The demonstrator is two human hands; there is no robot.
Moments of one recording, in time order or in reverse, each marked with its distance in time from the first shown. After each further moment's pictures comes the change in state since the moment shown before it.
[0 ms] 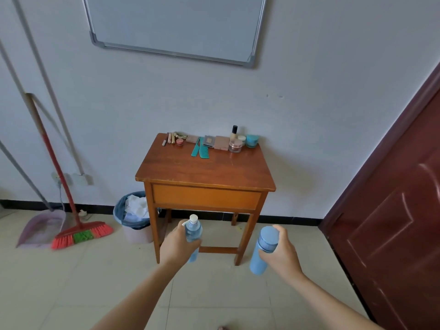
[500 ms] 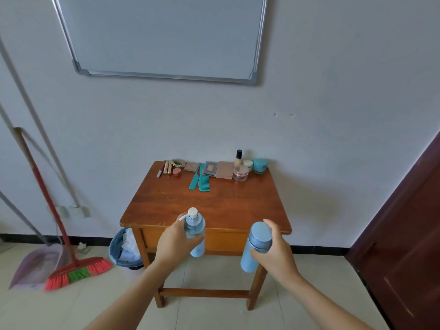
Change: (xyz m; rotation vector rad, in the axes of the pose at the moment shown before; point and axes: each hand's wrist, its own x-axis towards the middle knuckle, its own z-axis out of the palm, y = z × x) left_hand 0.157 0.072 -0.013 -0.029 0.099 0.140; right_hand 0.172 -0.040 0.009 0.104 -0.051 -0.153
